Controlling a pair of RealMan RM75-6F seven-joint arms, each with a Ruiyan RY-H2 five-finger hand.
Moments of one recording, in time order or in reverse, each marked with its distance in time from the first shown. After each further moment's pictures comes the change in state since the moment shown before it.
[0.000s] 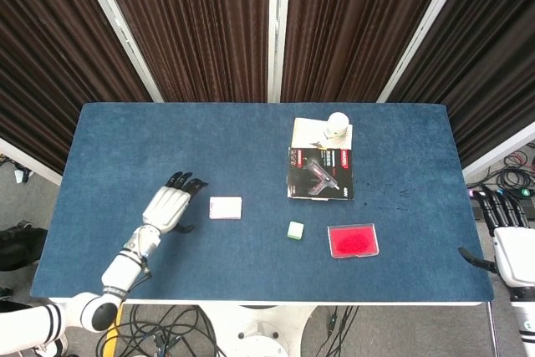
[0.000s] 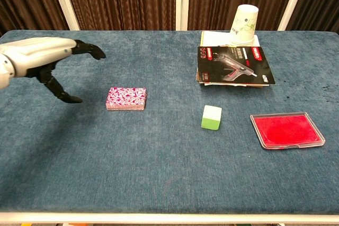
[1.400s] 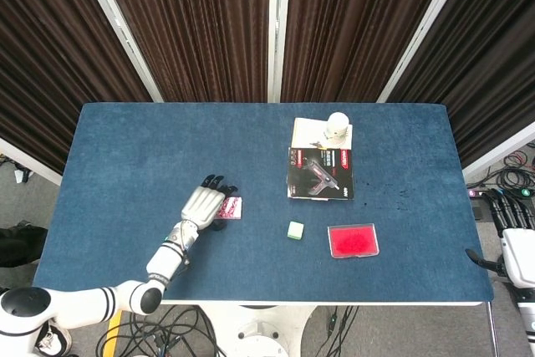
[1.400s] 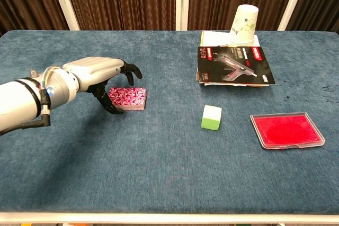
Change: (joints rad) left arm -0.175 -0.261 0.003 0.249 -0.171 -0.038 0.051; right arm -0.008 -0.009 0.000 0.053 0.019 -0.017 0.058
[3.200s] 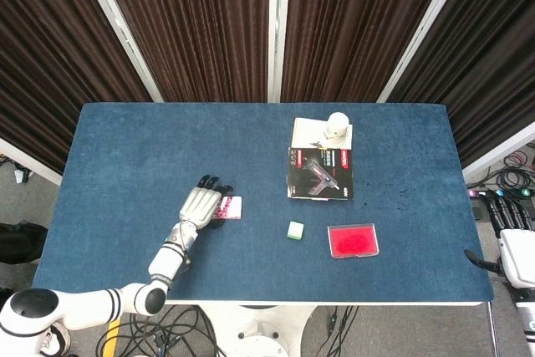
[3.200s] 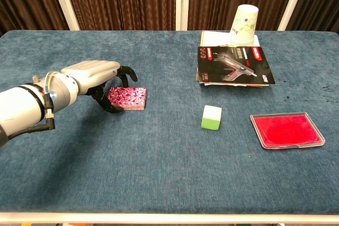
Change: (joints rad) left arm 0.003 -0.041 0.006 0.047 -0.048 0.033 -0.003; right arm 0.003 -0.009 -0.003 0.011 0.006 -0.017 0.002
